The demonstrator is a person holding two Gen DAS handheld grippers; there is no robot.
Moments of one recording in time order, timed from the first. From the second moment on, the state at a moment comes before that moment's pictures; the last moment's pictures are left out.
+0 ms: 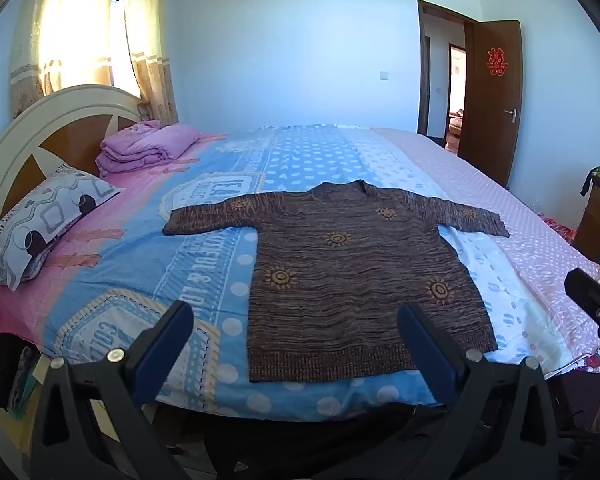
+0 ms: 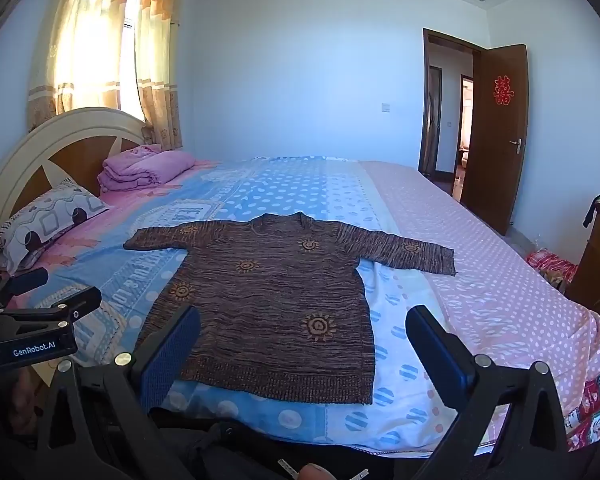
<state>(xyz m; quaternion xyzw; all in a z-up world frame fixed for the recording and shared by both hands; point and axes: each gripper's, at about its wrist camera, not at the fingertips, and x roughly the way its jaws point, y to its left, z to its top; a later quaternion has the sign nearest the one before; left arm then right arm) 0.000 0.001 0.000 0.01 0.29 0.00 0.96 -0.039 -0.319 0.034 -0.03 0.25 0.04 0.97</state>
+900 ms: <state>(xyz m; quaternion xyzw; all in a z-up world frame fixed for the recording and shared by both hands) 0.002 -0.002 -0.009 0.00 0.31 -0.01 0.95 -0.027 -0.328 0.022 0.00 0.28 0.04 0.96</state>
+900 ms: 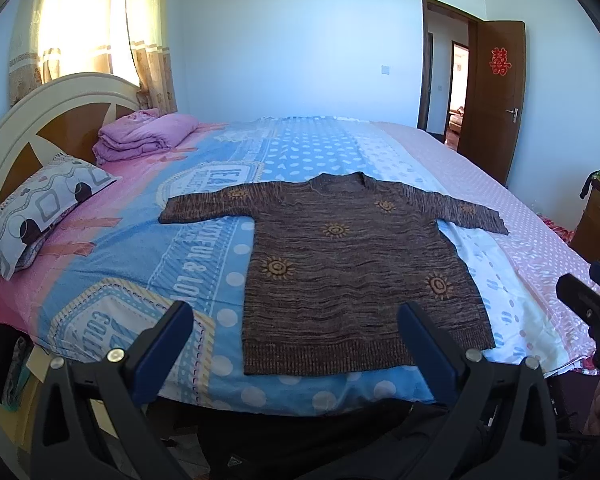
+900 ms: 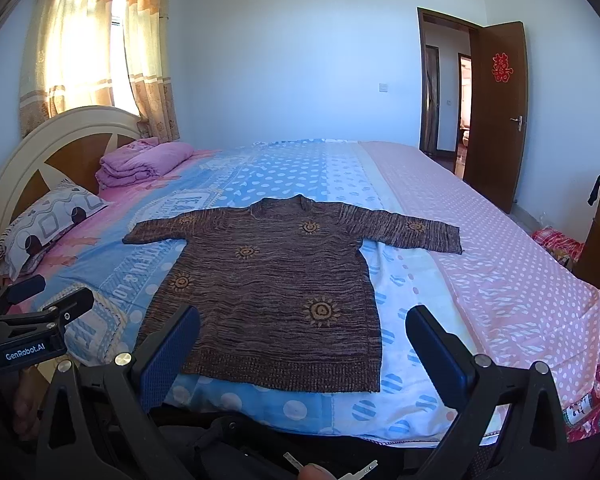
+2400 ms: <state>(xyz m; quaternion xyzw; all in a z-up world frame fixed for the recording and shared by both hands) 0.006 -0.002 -0.016 0.00 0.33 -0.01 0.95 -0.020 -0.328 0.013 0.00 0.29 0.04 0.96</state>
